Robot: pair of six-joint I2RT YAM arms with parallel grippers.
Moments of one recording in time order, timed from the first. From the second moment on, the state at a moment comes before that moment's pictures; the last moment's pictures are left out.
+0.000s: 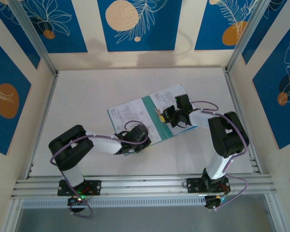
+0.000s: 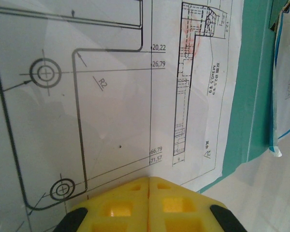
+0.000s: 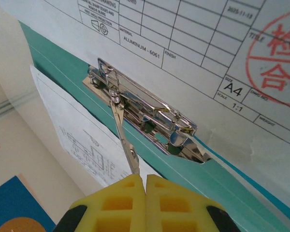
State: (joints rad) left arm -0.98 1.72 0.74 0.13 -0.02 -1.41; right arm 0.32 1.74 0.86 -0.05 -0.46 1.38
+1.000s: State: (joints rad) left arm -0.96 1.71 0.80 -0.02 -0.02 -1.38; right arm 0.30 1.80 0.90 -0.13 -0.50 1.33
